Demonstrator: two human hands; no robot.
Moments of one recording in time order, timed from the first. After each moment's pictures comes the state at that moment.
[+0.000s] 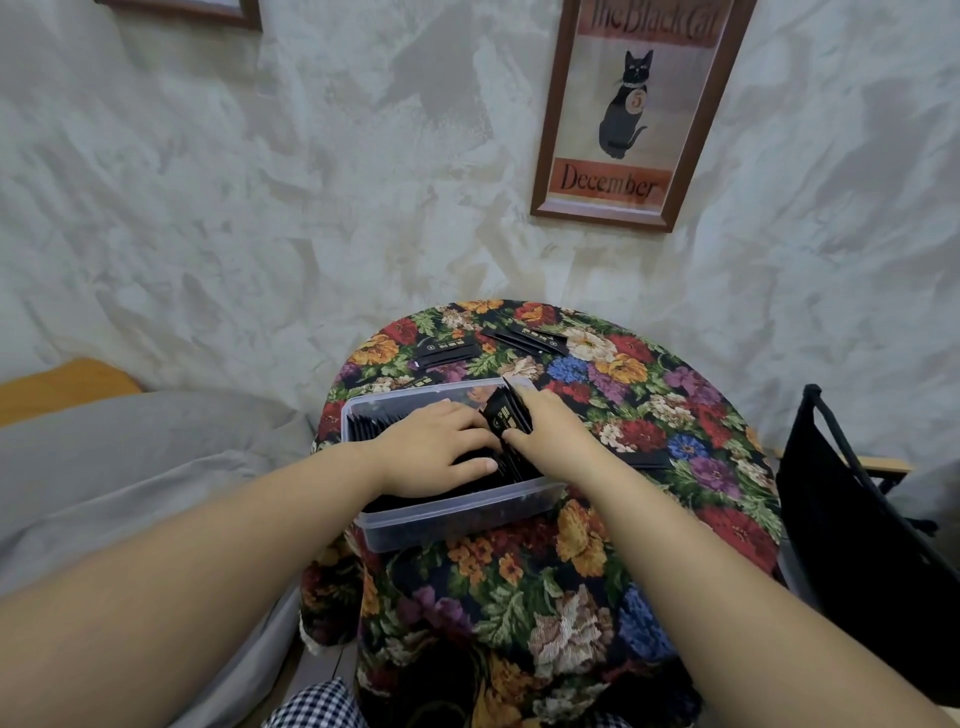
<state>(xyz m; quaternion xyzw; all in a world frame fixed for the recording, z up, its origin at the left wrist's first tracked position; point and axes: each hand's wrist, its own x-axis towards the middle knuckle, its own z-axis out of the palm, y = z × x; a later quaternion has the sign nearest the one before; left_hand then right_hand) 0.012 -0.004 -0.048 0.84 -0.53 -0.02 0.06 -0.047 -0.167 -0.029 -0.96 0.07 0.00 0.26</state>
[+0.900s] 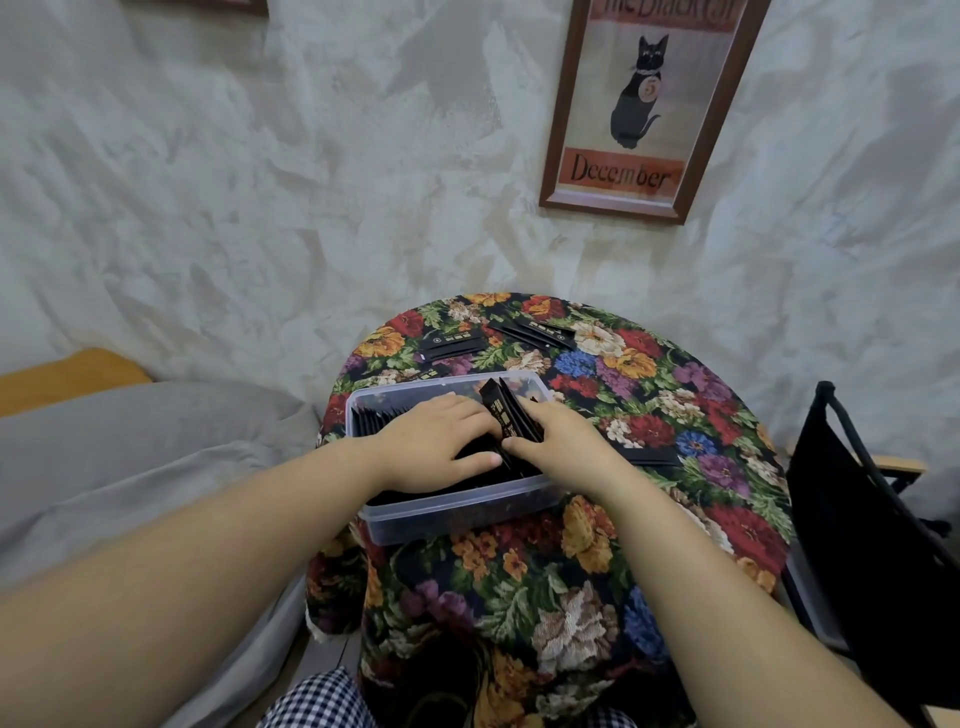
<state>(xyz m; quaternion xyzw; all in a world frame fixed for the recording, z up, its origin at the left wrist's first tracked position) 0.009 -0.002 -0.048 0.85 -0.52 -0.02 0.10 -0.068 -0.169 -0.029 -0.95 0.02 0.01 0.30</state>
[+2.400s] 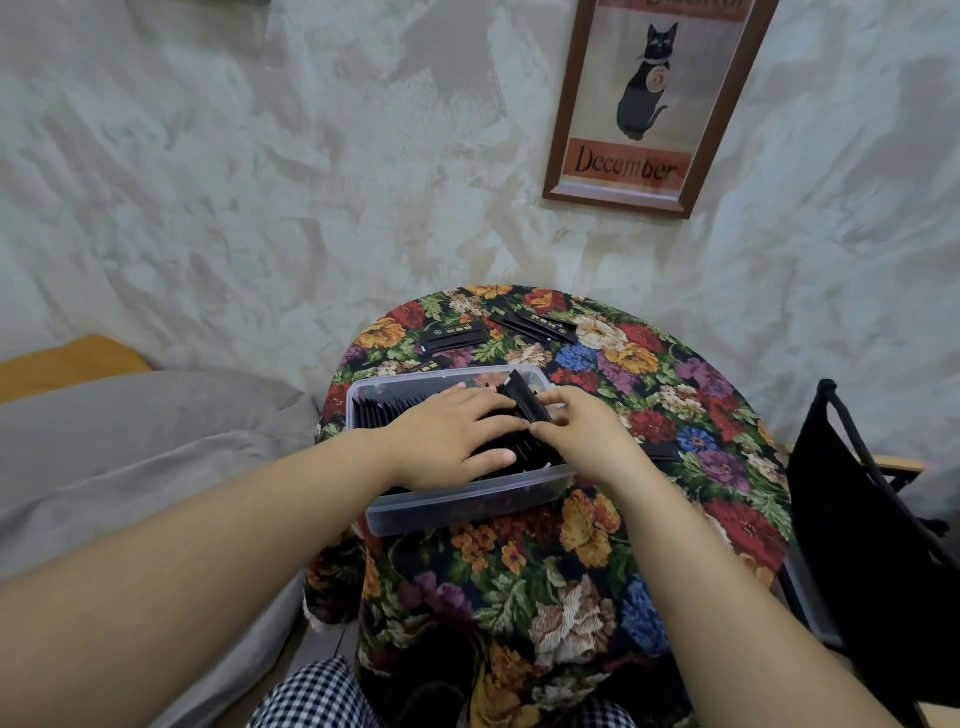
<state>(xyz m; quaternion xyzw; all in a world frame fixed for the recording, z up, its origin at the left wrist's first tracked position) 0.001 -0.008 -0.045 0.84 -0.54 -0.02 0.06 -0.078 -0.173 -0.019 -0.90 0.16 -0.01 0.40</state>
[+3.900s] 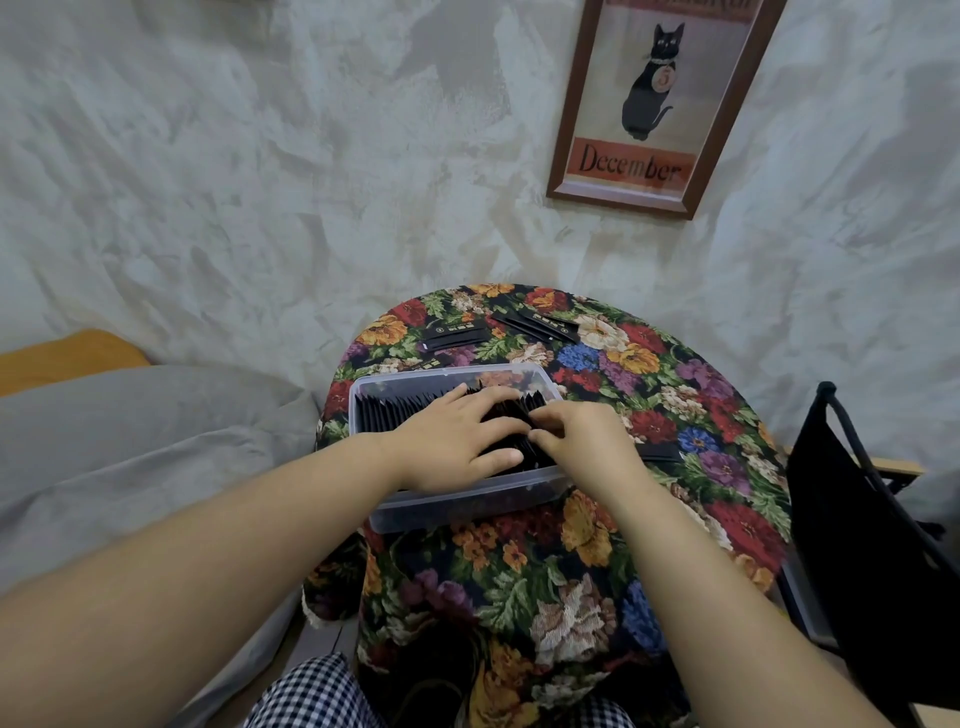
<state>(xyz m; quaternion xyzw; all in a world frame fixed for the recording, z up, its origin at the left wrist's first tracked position) -0.007 -0.010 -0.046 0.85 -0.52 -0.04 0.09 -0.078 -0.173 -0.029 -0.98 0.08 -0.05 0.19</state>
